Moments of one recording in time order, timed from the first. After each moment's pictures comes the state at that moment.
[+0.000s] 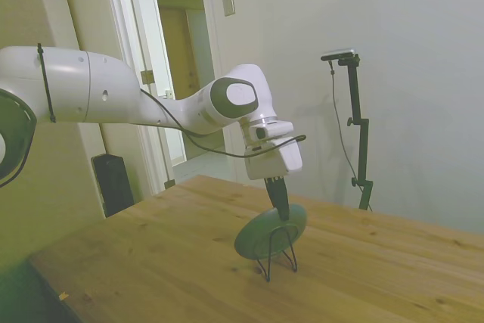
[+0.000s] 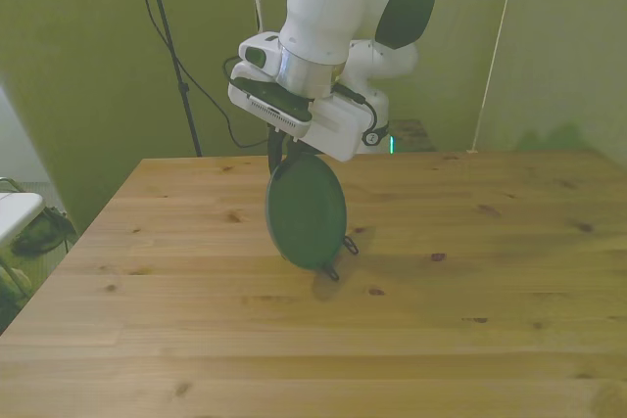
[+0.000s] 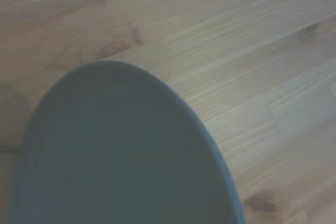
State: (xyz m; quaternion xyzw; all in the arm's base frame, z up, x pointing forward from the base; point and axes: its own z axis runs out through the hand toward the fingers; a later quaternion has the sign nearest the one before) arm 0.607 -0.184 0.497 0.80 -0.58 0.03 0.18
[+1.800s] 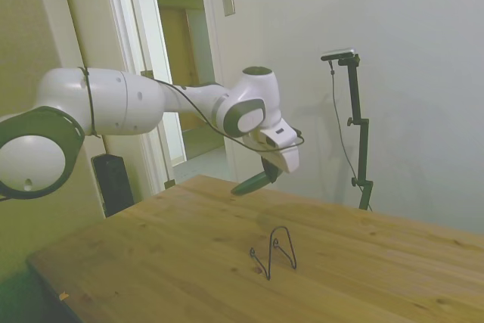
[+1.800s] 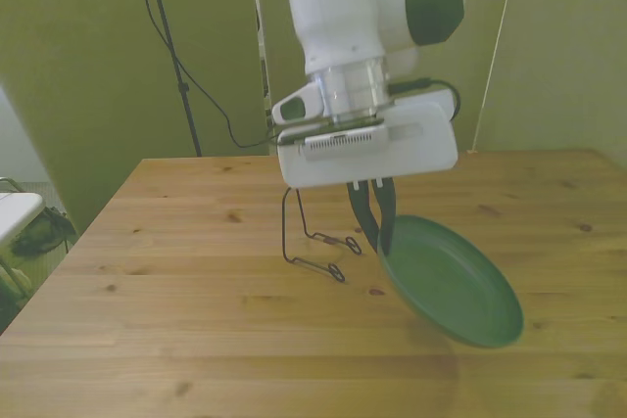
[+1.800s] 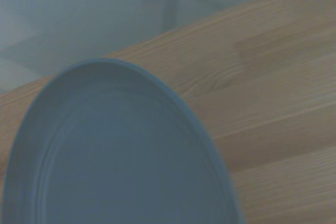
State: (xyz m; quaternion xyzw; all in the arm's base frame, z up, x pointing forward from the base) arm 0.704 -0.131 0.471 0.83 -0.52 0.08 -0.19
